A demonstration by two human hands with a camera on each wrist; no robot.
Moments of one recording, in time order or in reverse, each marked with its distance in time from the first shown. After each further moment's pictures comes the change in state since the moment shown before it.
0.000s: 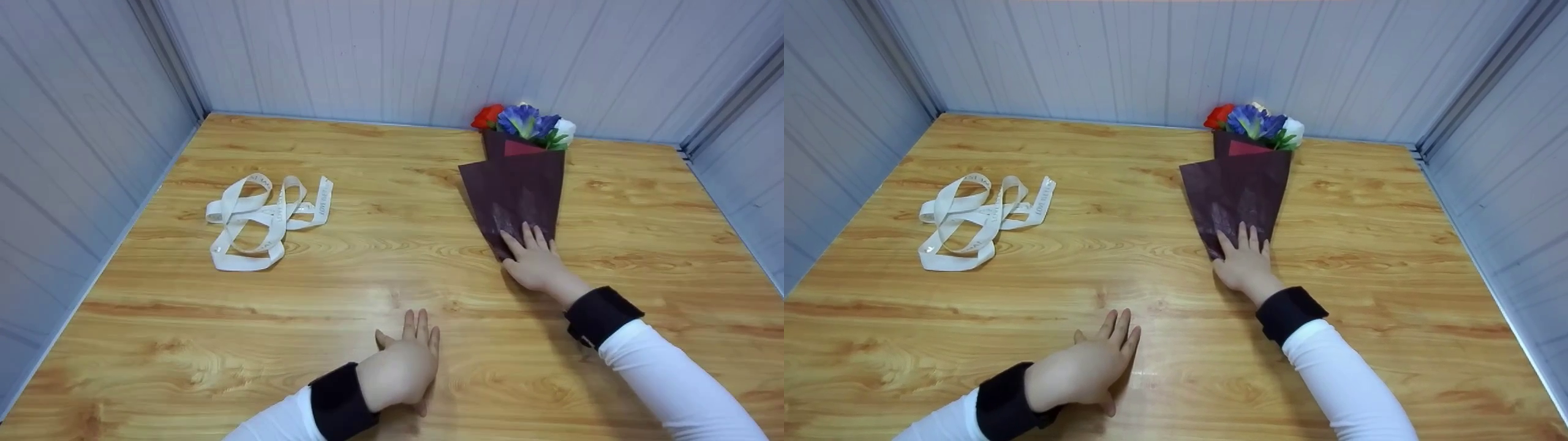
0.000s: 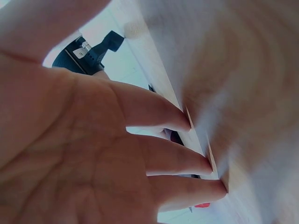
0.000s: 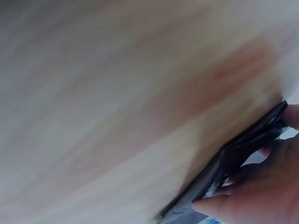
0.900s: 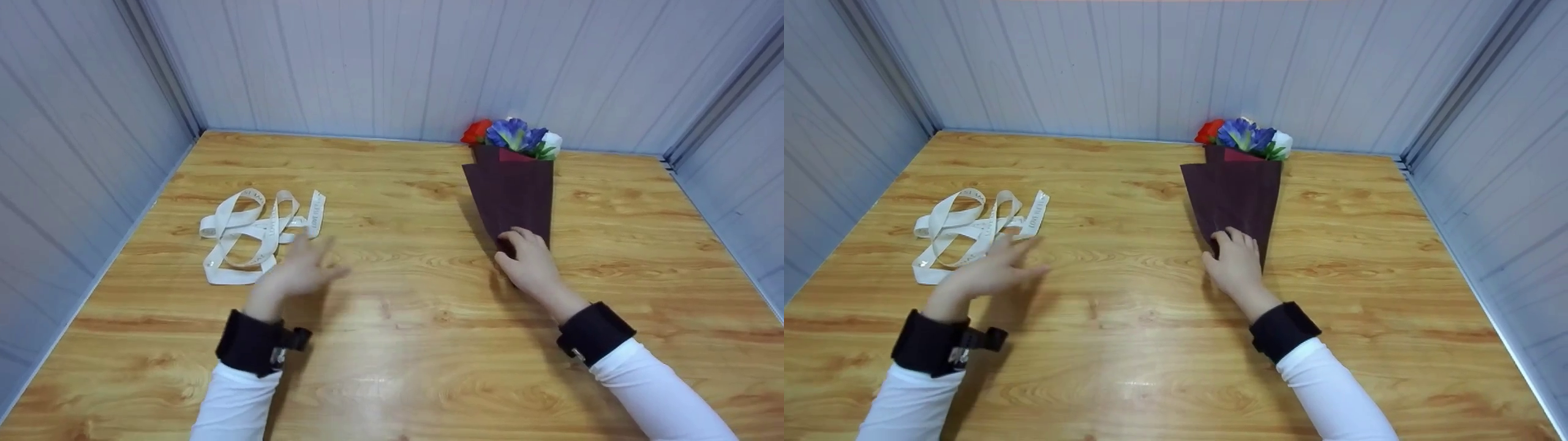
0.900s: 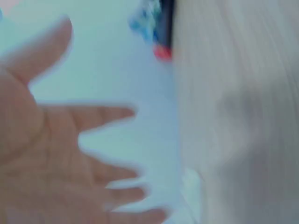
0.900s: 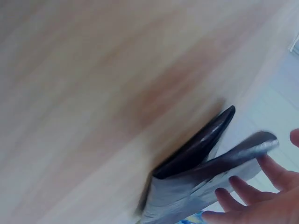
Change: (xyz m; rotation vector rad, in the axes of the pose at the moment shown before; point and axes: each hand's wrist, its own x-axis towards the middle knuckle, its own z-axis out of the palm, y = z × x) left_hand 0.013 -0.182 -0.042 -0.725 0.301 0.129; right_hand -0.012 -0.010 -0.006 0.255 0.432 -0.076
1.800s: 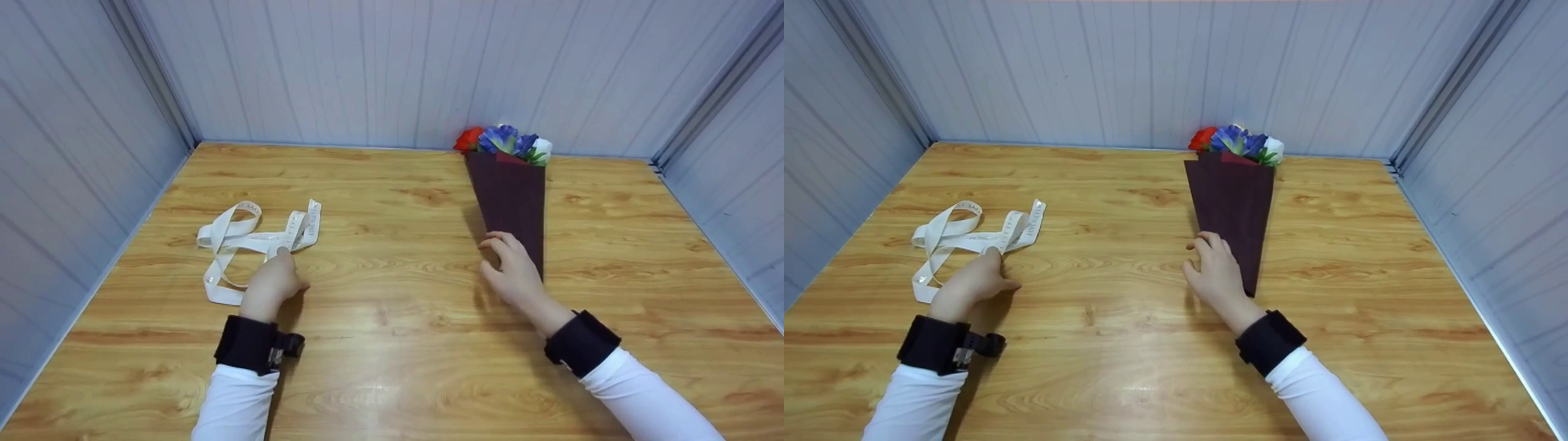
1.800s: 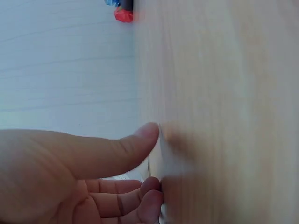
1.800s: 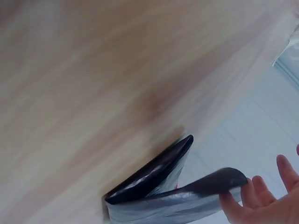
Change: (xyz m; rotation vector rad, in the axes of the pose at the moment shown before) left_hand 0.017 -0.037 0.001 0.095 0.190 -0.210; right_hand -0.012 -0.023 0.009 0.120 0.157 -0.134
